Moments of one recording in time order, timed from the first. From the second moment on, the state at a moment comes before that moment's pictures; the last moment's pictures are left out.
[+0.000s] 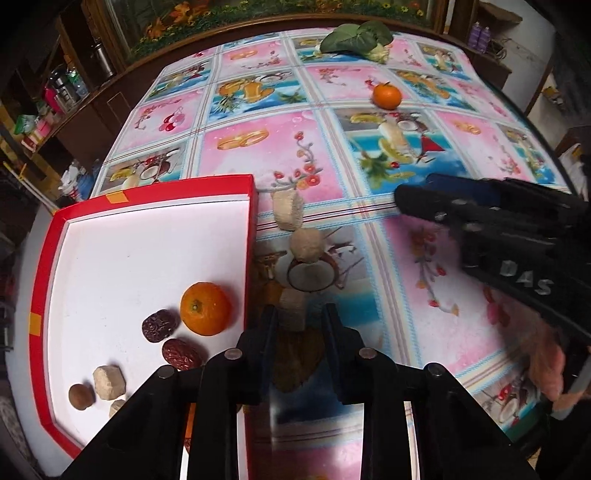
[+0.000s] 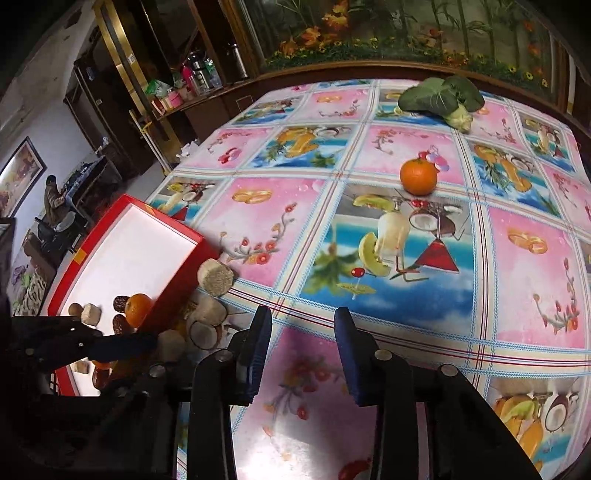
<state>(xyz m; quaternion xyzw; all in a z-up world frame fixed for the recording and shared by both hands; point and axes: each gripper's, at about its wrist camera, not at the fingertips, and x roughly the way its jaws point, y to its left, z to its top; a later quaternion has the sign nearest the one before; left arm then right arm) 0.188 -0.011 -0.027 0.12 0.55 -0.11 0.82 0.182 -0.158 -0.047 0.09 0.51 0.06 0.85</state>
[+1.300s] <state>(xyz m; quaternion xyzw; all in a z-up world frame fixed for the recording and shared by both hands) 0.137 0.046 0.001 0.02 0.51 -0.17 0.84 0.315 -0.266 -0.076 0.19 0.55 -0.03 0.81</state>
